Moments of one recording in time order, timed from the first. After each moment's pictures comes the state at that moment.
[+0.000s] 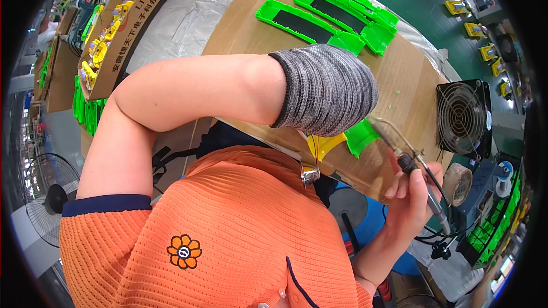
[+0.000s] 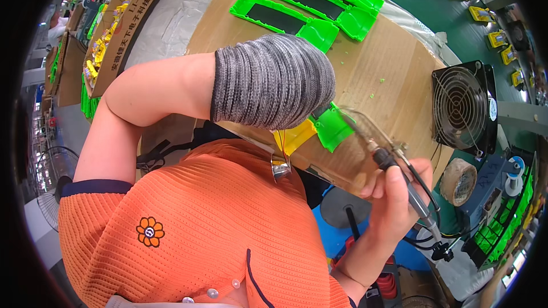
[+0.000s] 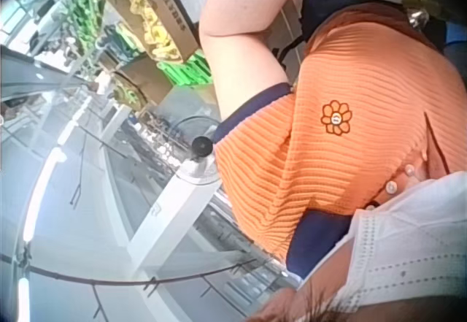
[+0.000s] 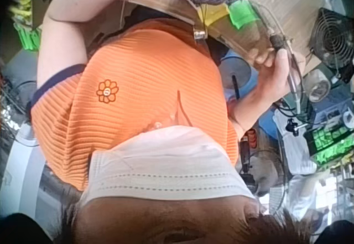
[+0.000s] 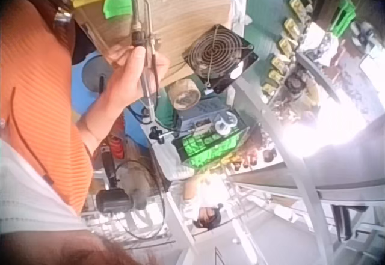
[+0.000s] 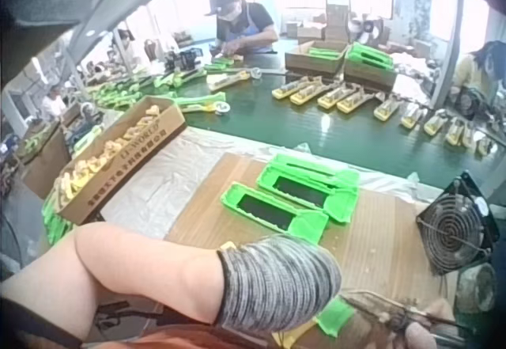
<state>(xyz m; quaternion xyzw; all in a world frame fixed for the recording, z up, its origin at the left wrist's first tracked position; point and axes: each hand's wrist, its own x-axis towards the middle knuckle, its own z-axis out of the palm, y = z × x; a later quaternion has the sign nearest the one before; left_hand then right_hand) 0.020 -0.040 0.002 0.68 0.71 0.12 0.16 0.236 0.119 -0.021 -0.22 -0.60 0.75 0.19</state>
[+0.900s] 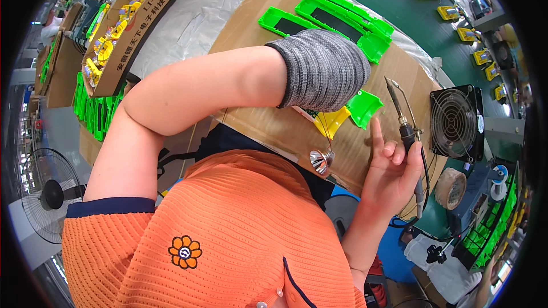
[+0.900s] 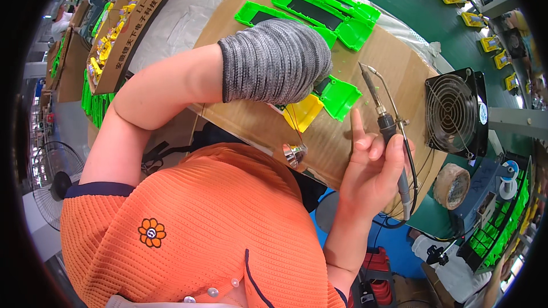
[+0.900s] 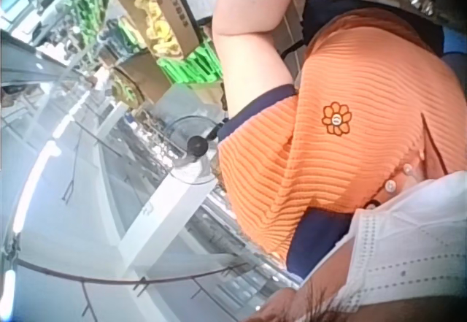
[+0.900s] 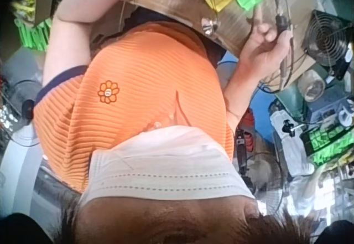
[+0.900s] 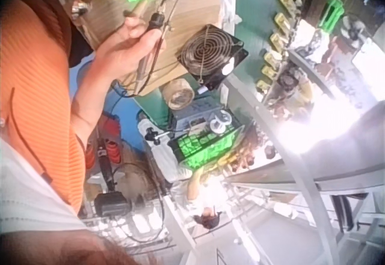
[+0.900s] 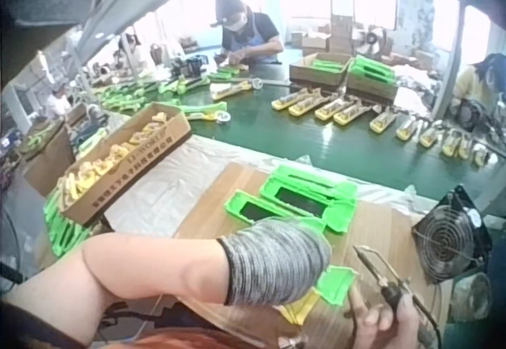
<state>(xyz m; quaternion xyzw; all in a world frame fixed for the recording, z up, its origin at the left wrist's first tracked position) 0.006 -0.027 0.016 0.61 0.78 -0.01 0.13 0.194 0.094 -0.047 -0.20 -0.34 0.87 0.30</state>
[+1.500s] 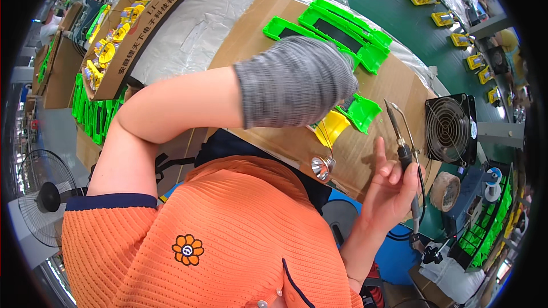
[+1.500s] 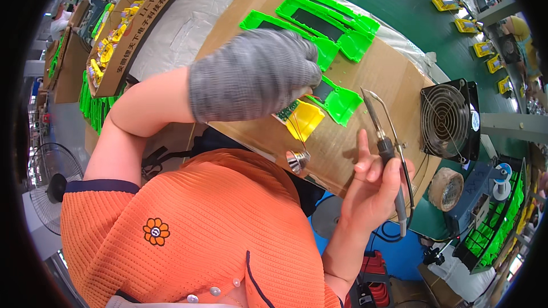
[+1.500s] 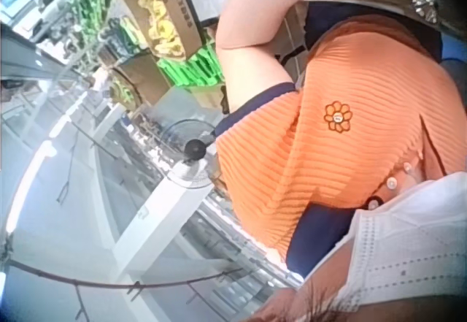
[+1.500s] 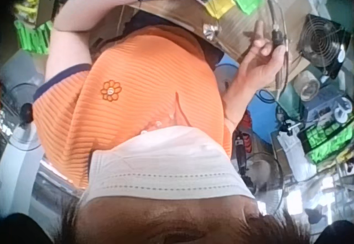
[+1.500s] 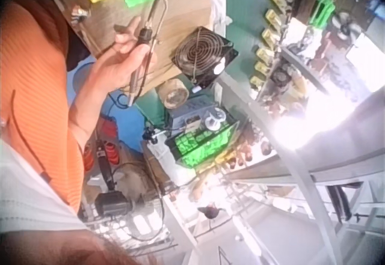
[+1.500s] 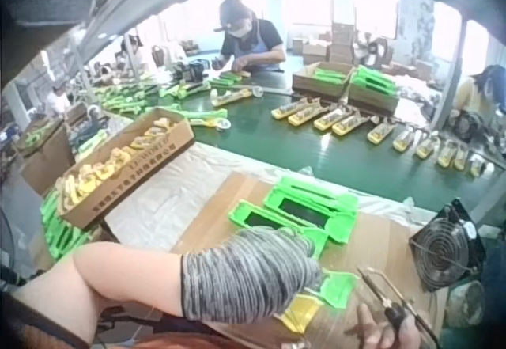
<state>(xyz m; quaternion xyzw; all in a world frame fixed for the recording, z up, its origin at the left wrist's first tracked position) 0.006 -0.065 0.014 0.62 0.78 0.09 0.05 0.214 0.095 -0.044 -0.20 -0.39 0.84 0.32</state>
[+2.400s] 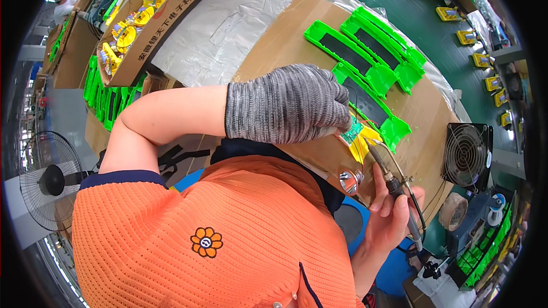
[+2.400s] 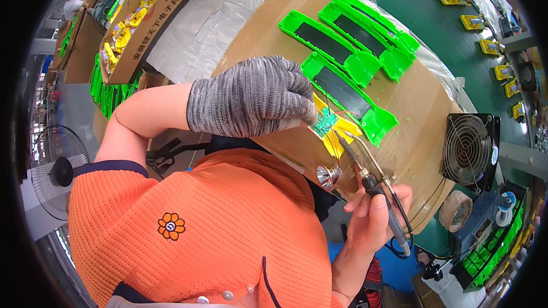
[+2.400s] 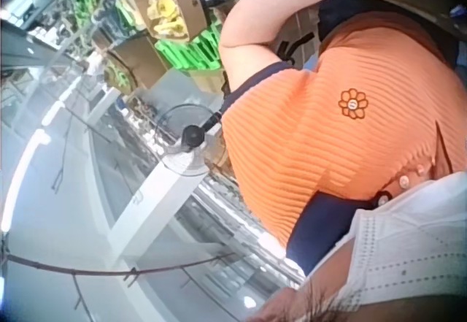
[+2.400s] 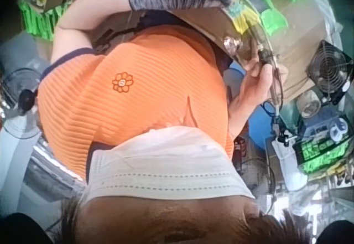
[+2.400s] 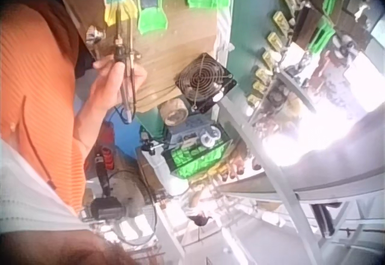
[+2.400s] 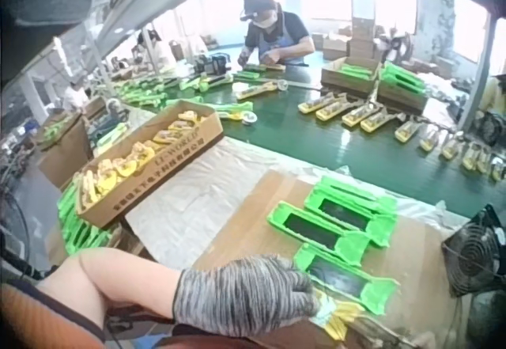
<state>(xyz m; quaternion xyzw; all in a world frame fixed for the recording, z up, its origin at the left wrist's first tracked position) 0.009 -0.128 -0.008 0.63 0.73 0.25 0.08 0.228 0.070 -0.040 -0.18 -0.51 0.81 0.21</state>
